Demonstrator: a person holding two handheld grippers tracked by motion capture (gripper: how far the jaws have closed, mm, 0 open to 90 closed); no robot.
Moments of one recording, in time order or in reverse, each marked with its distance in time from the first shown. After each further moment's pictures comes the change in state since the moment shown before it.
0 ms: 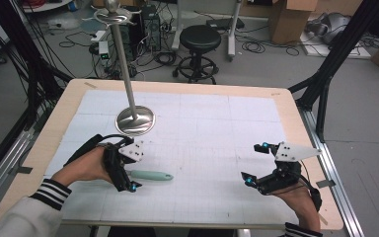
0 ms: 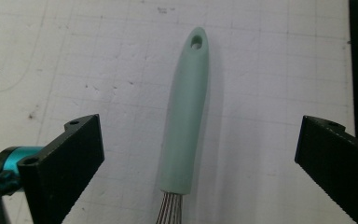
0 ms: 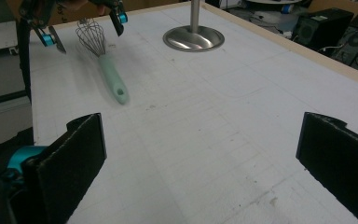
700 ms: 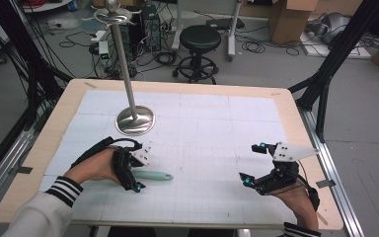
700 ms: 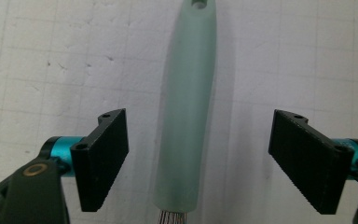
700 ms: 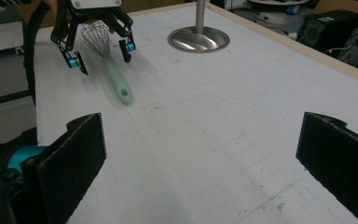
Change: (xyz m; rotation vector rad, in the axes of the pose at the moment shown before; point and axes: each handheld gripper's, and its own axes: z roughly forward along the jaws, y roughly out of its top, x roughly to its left) left arm 0.009 -0.004 0.027 0.115 -0.052 0.010; right arm 0.001 0.000 0.005 -0.003 0.020 -0.006
